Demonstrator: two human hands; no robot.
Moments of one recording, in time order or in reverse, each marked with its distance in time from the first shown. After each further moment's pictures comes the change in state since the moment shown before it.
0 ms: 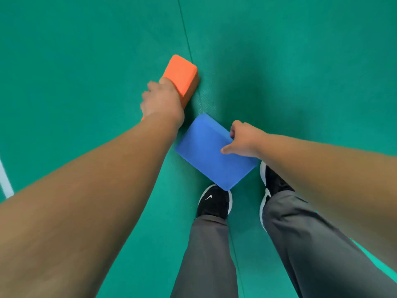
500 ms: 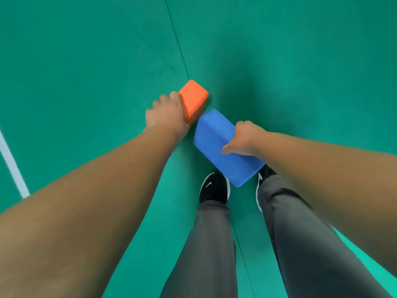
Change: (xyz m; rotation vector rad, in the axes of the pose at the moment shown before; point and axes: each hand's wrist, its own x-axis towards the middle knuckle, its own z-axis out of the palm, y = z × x) left_hand -0.065 -0.007 -0.027 0.157 -0.094 0.258; right_hand -0.080 -0.006 -0.008 -0.016 0.048 0.109
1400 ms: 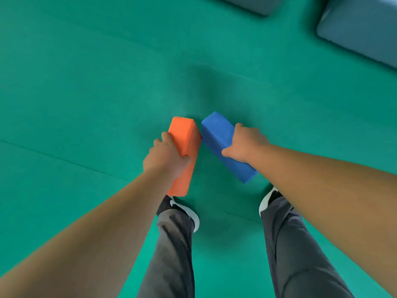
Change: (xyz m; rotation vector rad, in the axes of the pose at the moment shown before) left_hand -0.291 0.330 0.049 0.339 -0.194 0.547; right_hand -0.257 0.350 0.213 0.791 0.330 0.522
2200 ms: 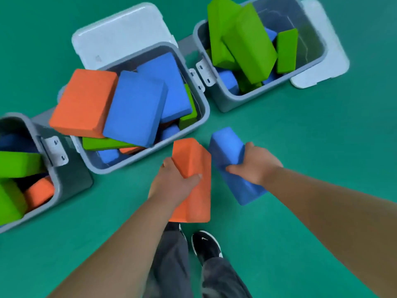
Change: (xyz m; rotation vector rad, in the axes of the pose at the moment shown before) left_hand -0.172 0.636 0.006 0.253 -0.078 0.696; right_hand -0.146 0.570 -0.190 0.724 0.304 0.573
